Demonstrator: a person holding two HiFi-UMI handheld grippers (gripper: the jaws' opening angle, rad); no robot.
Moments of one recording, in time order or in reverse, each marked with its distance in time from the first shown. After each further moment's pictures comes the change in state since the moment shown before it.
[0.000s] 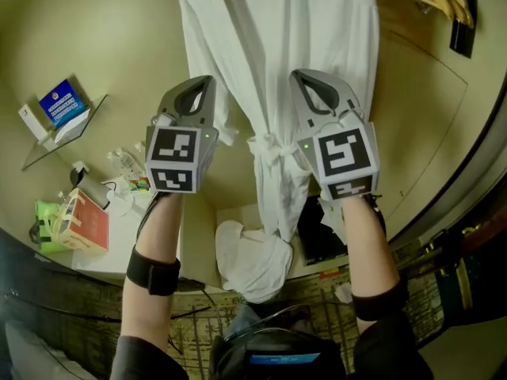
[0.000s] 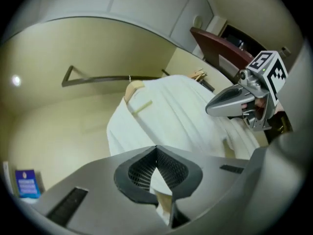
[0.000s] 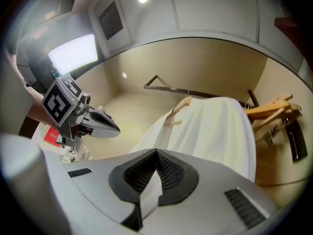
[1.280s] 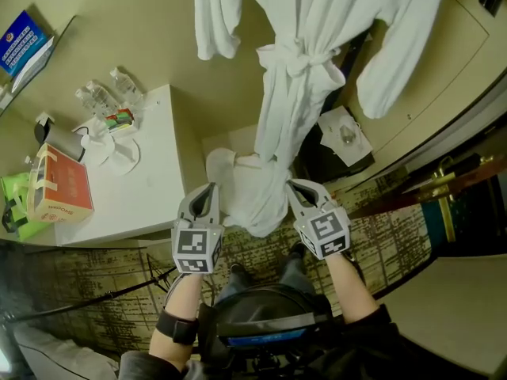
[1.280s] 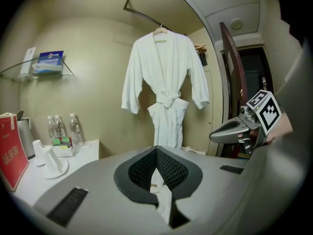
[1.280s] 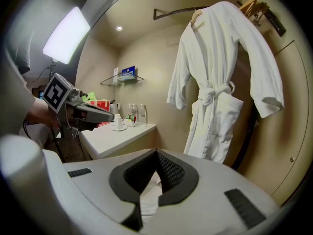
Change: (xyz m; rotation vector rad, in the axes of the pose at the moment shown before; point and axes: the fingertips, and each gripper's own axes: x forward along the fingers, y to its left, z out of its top) left arm -0.291 -0.127 -0.347 -0.475 0.473 -0.202; right arm -0.193 0.363 -0.264 0.453 0.634 0.240
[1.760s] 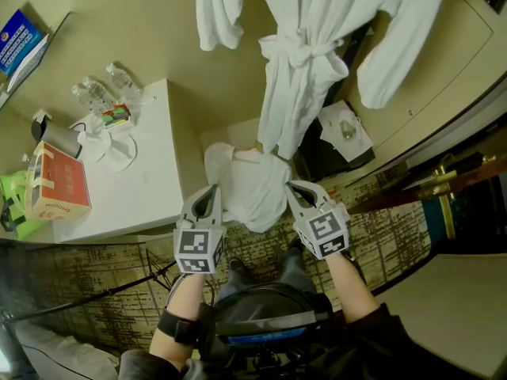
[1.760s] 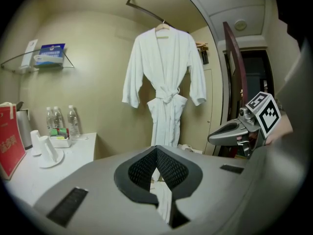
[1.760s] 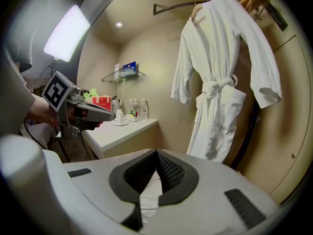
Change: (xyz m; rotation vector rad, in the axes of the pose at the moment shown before) left arm 0.006 -0.005 -0.025 -0.056 0.025 0.000; right arm 0.003 0.004 -0.022 0.003 0.051 0.022
